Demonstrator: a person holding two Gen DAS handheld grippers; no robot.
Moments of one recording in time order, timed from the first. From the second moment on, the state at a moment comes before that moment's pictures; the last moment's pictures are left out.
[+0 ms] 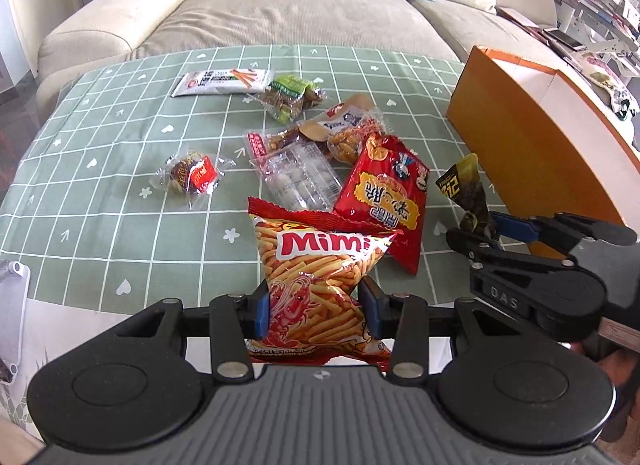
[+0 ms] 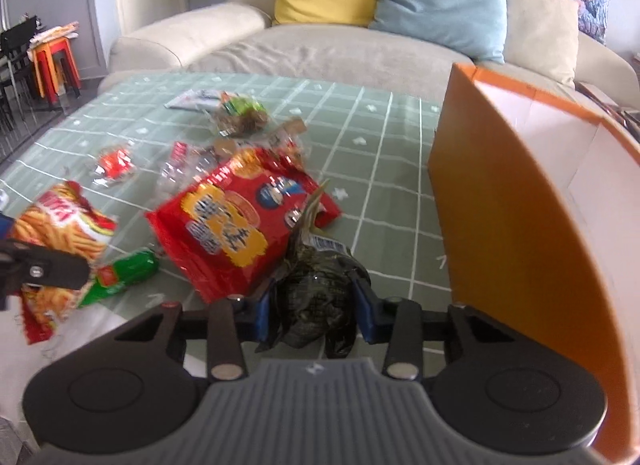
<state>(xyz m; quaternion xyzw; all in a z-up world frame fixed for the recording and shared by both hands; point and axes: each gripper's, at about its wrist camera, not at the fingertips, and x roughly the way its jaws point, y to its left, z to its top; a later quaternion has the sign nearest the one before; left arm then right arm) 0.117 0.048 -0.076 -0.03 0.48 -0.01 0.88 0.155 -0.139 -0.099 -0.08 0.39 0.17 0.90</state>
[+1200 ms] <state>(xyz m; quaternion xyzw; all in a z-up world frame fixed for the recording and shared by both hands) 0.261 -0.195 -0.014 0.06 0.52 -0.22 0.82 0.212 -0.333 0.000 -0.12 0.50 0.11 0.85</state>
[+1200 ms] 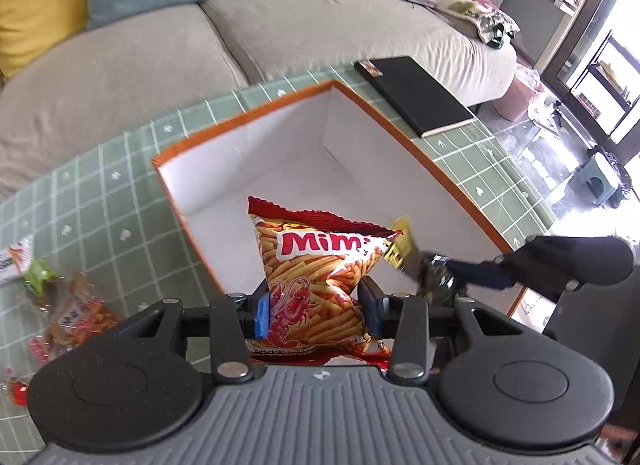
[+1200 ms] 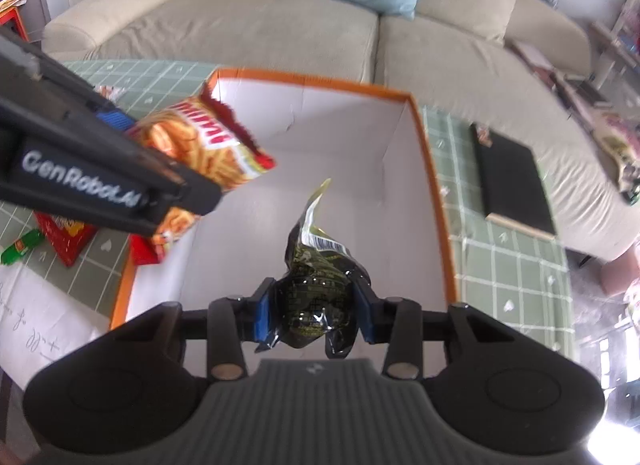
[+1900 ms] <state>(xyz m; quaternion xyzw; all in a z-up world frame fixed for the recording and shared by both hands) 0.257 -0.220 -0.050 0.21 0.60 -0.24 0.74 0.213 -0.308 -0.051 -0.07 0.61 0.21 0.76</state>
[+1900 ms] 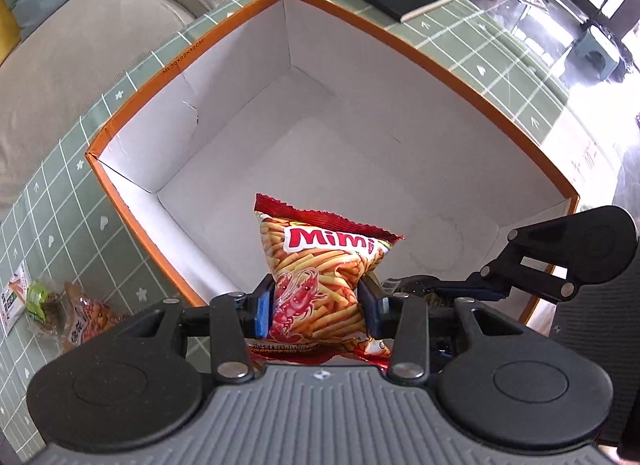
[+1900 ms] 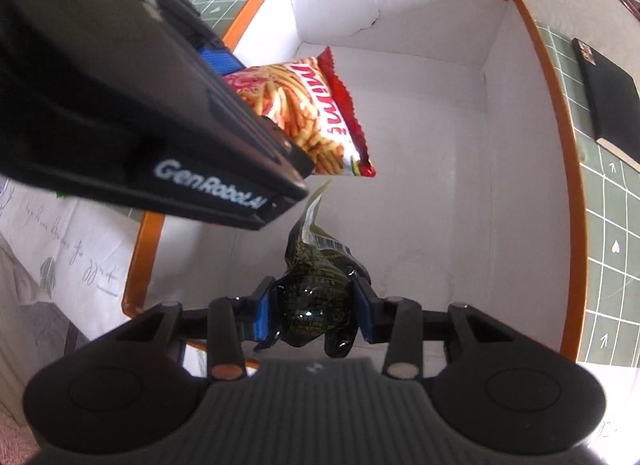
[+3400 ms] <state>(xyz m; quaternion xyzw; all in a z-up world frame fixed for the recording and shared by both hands) 0.159 -0.136 0.007 0.20 0.59 -0.28 0.73 0.153 -0.266 -0.040 -0.12 0.61 0.19 0.76</state>
